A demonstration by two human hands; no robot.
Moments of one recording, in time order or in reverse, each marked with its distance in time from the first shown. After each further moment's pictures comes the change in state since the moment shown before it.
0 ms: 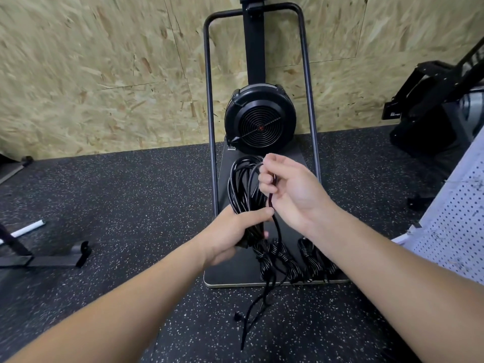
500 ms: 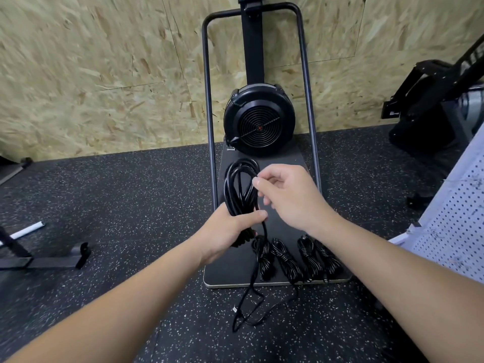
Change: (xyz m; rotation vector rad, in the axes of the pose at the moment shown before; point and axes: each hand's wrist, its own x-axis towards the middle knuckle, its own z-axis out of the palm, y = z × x) left_hand 0.003 -0.003 -0.016 0.253 0.079 0.057; right_hand -0.006 -0.001 -0.016 -1.125 0.045 -0.285
